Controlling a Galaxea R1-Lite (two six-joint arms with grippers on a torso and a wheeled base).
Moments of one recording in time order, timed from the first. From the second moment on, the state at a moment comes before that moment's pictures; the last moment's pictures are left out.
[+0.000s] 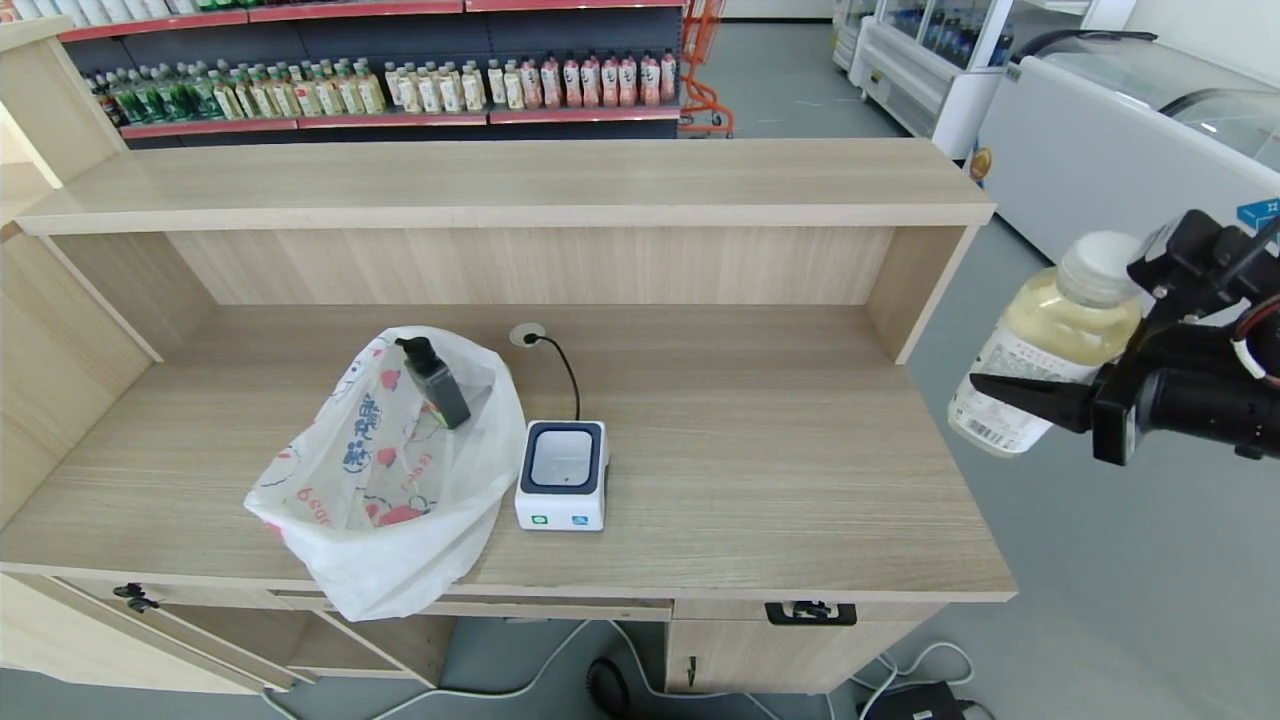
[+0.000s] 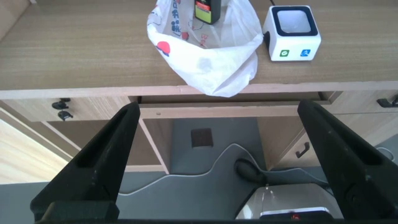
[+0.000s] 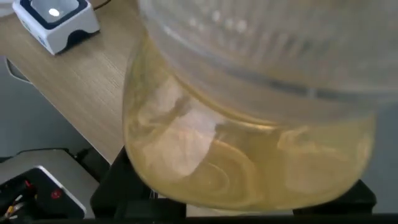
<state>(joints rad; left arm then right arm) -0.01 0.00 0.00 0.04 -0.05 0.03 0.07 1.37 -0.80 -0.35 0.45 -0.60</state>
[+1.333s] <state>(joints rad) -0.01 0.00 0.00 0.04 -0.05 0.03 0.00 1.39 -0.62 -0.68 0.48 -1.13</state>
